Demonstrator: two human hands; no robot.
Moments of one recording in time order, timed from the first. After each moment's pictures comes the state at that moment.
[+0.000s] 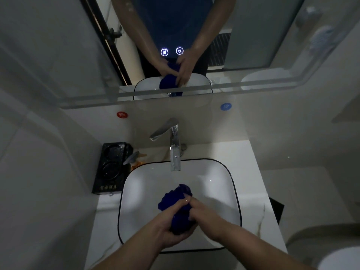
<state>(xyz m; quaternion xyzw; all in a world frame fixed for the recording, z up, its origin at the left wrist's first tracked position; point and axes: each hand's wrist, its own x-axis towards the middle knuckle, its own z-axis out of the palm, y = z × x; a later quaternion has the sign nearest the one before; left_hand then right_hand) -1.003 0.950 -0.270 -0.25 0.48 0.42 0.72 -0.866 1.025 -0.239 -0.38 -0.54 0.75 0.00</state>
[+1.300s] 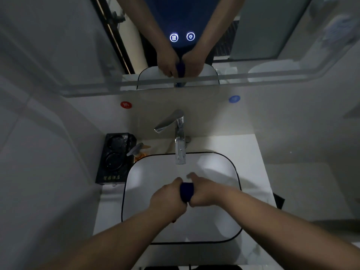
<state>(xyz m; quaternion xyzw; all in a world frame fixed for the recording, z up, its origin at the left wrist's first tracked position) -1.035 0.974 -0.258 0.48 0.80 0.04 0.35 -0.911 1.091 -0.244 -0.37 -0.75 0.45 -0.30</state>
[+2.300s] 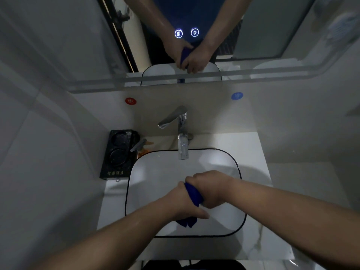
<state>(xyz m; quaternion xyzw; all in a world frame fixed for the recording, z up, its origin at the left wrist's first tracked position) -1.014 0.975 -0.232 0.44 0.73 0.03 0.52 -0.895 1.091 -0.228 -0.13 -0.94 0.20 -0.23</state>
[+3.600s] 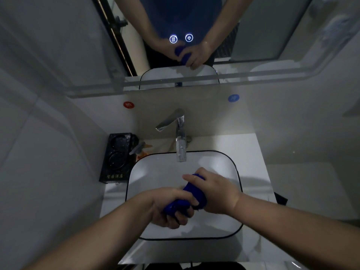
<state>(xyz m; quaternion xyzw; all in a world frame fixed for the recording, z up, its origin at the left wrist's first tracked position) -1.049 0.973 -0.186 0.03 0.48 0.13 0.86 -0.860 1.078 -0.242 -0.18 -0.96 0.22 0.00</state>
